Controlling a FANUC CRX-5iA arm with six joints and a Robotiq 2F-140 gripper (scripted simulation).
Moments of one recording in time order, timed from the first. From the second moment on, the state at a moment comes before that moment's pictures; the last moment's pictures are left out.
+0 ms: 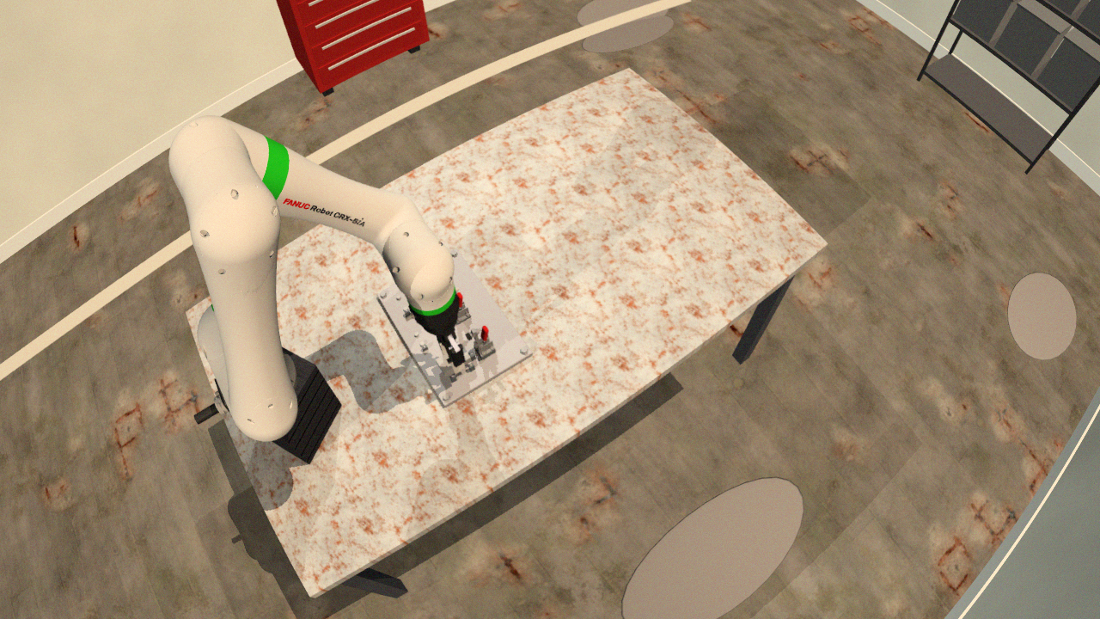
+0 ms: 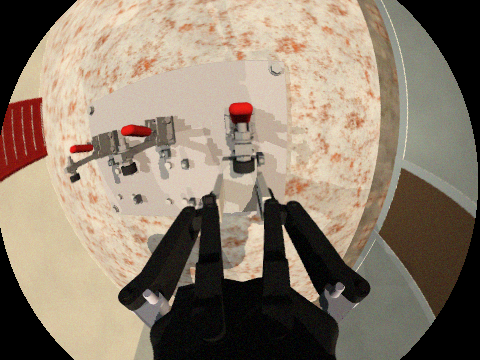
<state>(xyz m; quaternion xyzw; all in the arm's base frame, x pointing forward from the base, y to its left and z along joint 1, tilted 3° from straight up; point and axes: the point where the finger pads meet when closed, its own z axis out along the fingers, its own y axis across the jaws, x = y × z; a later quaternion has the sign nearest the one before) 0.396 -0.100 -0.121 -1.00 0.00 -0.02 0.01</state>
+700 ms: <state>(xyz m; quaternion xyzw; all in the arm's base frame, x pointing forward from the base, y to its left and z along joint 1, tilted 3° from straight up) 0.397 -0.100 -0.129 -1.00 0.00 -0.02 0.01</state>
